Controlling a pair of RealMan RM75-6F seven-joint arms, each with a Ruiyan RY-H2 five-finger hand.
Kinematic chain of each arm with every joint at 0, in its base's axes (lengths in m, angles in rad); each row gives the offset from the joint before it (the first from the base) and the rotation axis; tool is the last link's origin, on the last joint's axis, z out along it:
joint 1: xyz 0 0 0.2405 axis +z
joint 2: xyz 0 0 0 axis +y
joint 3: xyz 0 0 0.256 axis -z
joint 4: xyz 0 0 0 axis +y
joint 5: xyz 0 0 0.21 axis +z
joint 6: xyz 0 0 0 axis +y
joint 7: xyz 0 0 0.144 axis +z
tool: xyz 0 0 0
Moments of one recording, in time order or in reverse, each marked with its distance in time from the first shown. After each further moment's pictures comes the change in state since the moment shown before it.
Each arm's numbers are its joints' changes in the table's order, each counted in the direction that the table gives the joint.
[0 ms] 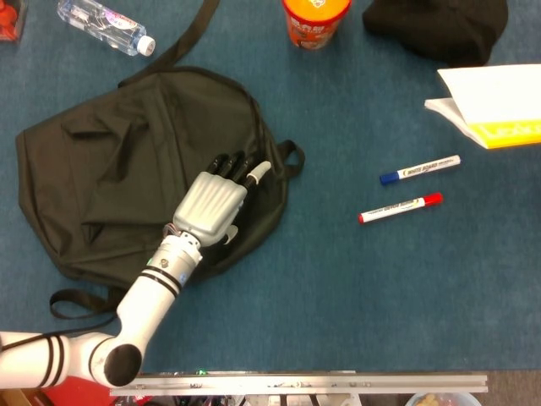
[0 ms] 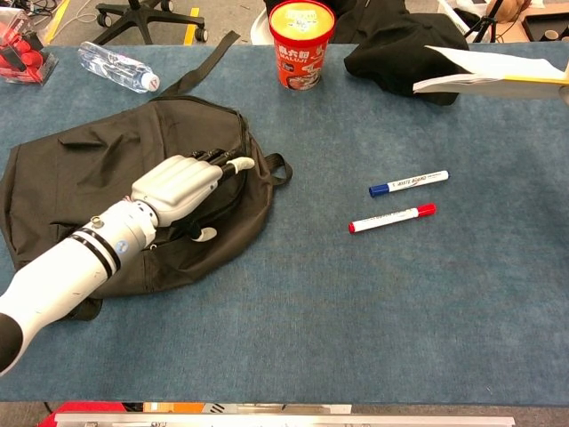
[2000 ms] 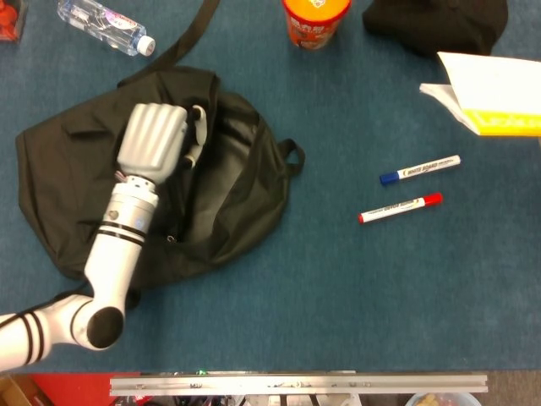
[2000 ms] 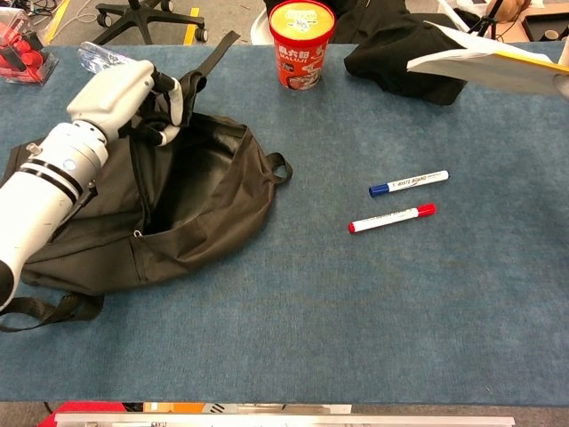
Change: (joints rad) left arm 0.048 0.083 0.188 0.086 0.095 0.112 -0.336; right arm 0.013 0.030 -0.013 -0.052 -0.018 -0.015 0.040
